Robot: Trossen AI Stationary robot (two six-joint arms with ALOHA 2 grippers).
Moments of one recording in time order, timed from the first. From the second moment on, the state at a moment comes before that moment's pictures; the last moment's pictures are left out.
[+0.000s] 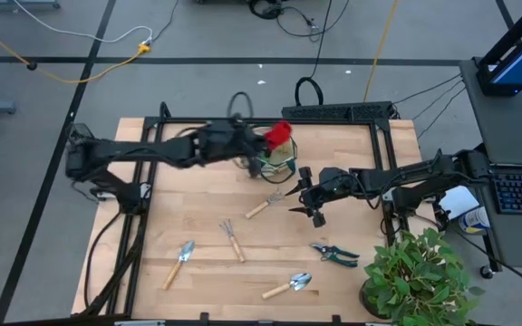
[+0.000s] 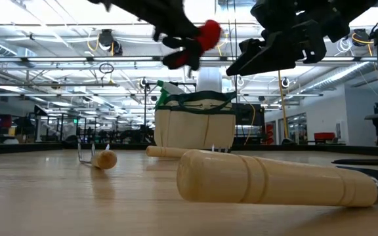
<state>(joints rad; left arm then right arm) 0.20 1.52 1.18 0.09 -0.17 0.08 0.01 1.28 0.66 0.12 -0.10 -0.35</state>
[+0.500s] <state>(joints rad) 0.27 1.79 1.32 -0.06 -0.16 0.09 0.01 1.28 0.66 0.10 -0.10 -0.35</state>
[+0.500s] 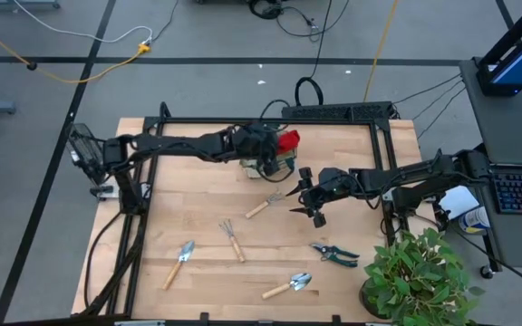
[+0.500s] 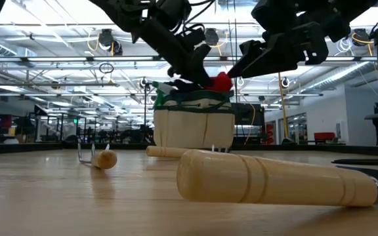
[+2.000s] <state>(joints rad) 0.25 1.67 1.32 -0.47 -0.26 0.00 -0.26 1.39 0.66 0.39 0.07 -1.05</state>
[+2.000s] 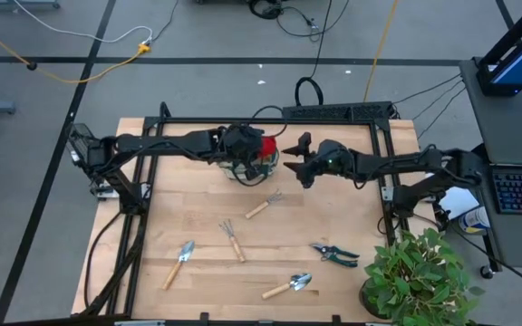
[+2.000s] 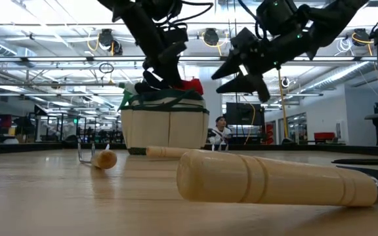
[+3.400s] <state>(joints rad) 0.25 1.69 1.55 -0.95 -0.24 0.16 -0.26 1.48 0.66 0.36 0.02 -0.90</state>
